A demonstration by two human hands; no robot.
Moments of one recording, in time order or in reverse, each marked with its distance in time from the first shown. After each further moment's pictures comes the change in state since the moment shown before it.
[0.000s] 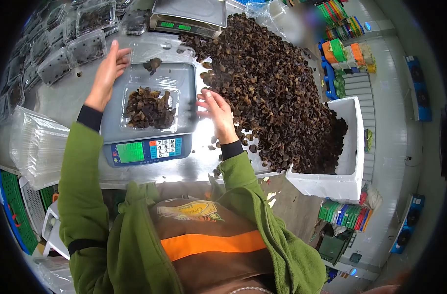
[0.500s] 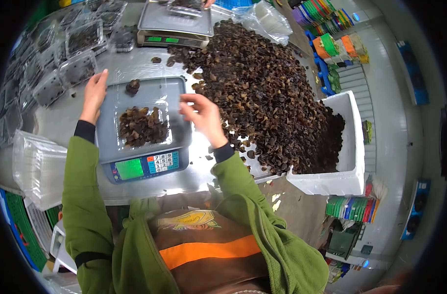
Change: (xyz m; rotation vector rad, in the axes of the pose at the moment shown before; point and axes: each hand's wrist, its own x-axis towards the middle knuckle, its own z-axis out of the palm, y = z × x) left_hand 0.044 -0.029 -0.026 0.317 0.254 0.134; right_hand 0.017 -0.016 0.022 -0.314 -0.072 -0.340
